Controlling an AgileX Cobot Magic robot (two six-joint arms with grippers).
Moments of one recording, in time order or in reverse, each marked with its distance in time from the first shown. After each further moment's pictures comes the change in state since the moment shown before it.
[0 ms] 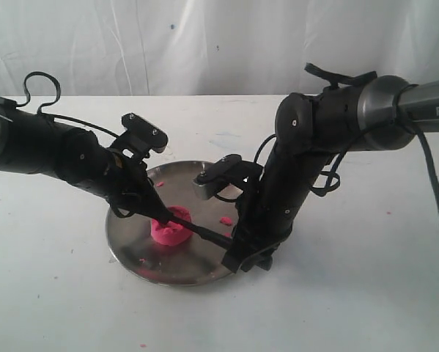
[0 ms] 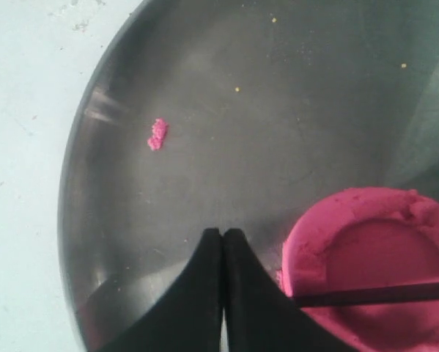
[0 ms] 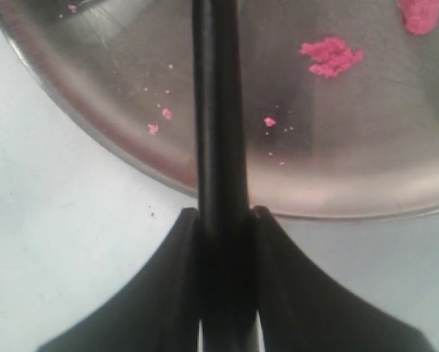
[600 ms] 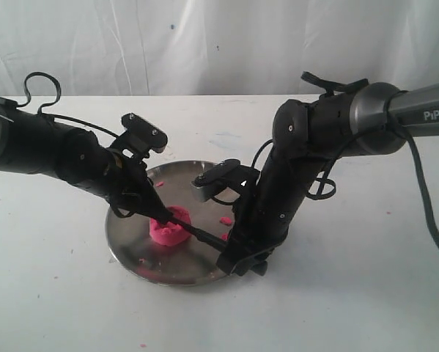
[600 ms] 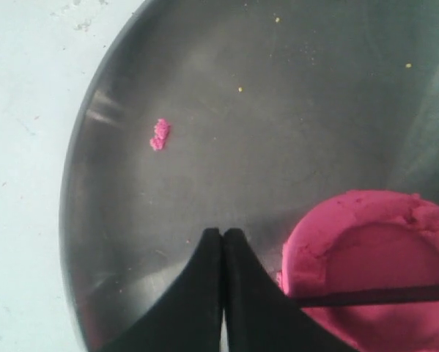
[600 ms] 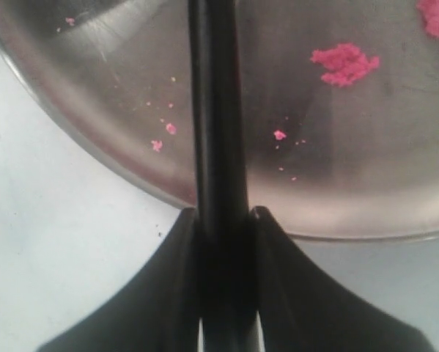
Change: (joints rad) left arm 0.000 0.004 0.000 0.000 0.000 0.000; right arm 0.000 0.032 0.000 0.042 -0.017 0.011
